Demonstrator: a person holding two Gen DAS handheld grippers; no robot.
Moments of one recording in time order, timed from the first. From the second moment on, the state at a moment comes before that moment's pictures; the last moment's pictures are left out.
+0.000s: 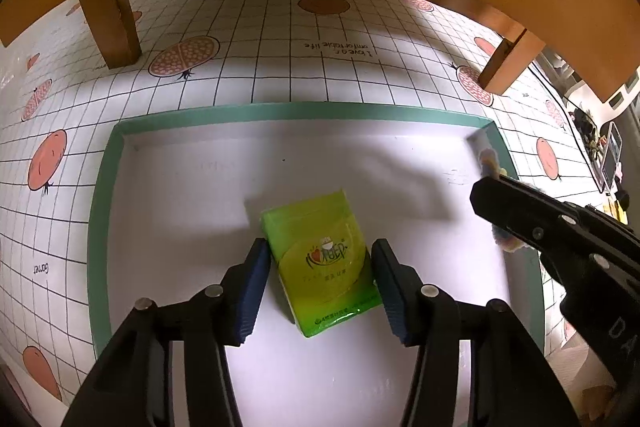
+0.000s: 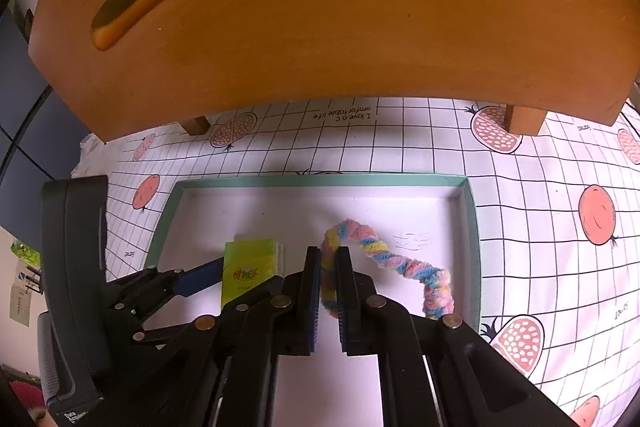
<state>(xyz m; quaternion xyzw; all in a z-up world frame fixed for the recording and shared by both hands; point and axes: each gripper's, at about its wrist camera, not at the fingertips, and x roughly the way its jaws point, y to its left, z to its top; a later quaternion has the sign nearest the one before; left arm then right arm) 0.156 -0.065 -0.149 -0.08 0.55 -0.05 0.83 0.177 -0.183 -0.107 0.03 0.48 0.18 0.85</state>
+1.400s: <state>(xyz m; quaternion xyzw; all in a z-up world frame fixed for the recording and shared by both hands) 0.117 -0.033 -0.007 -0.09 0.41 -0.09 0.90 0.140 -0.181 -0.016 0.04 0.41 0.18 0.89</state>
